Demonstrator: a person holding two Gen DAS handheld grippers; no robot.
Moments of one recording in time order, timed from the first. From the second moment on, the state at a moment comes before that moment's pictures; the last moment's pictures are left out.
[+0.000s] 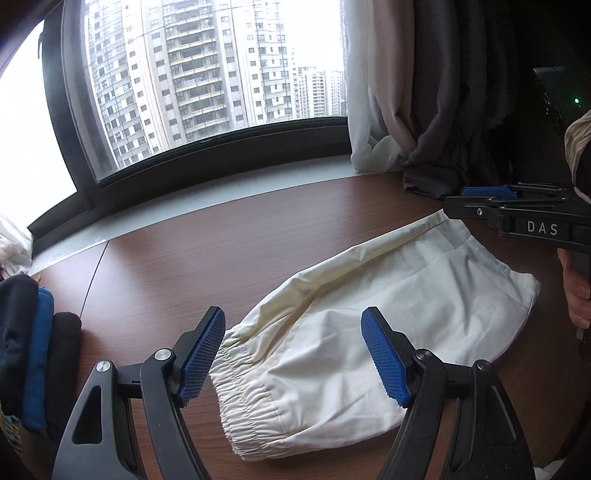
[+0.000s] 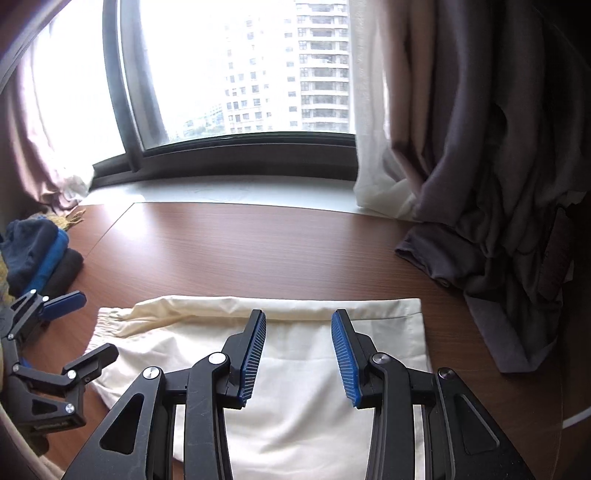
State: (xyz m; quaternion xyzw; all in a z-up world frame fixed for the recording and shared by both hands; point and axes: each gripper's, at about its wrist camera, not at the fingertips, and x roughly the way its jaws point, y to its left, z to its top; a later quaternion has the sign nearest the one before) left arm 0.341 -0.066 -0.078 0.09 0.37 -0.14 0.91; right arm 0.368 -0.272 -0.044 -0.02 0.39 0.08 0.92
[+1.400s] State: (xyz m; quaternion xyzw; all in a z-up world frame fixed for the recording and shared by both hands) left arm 0.298 0.069 -0.118 -0.01 0.44 -0.05 0.90; right arm 0.339 -0.065 -0.094 -0.17 0.40 0.22 0.87
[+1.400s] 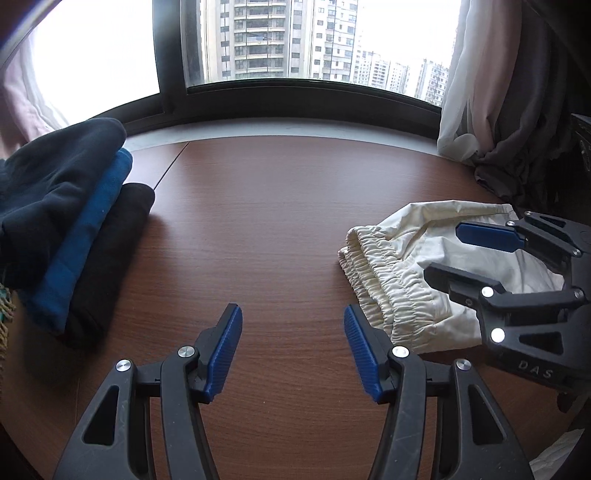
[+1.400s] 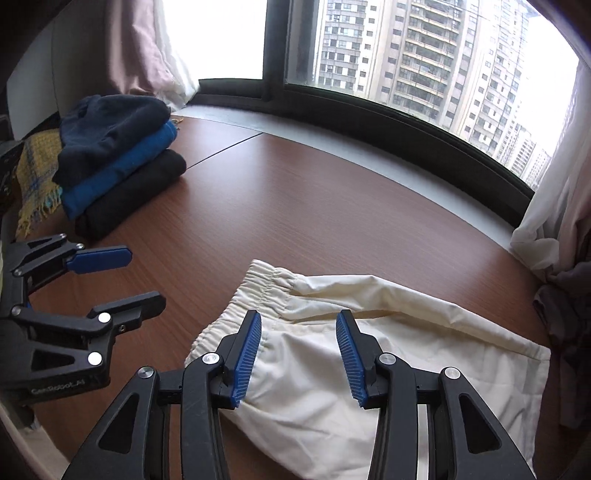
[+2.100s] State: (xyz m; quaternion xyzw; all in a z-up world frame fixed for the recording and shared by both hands) left arm 0.282 0.090 -0.143 -0.03 0.47 -0.06 0.88; right arm 0.283 -0.012 -0.133 -0.36 0.36 0.25 0.82
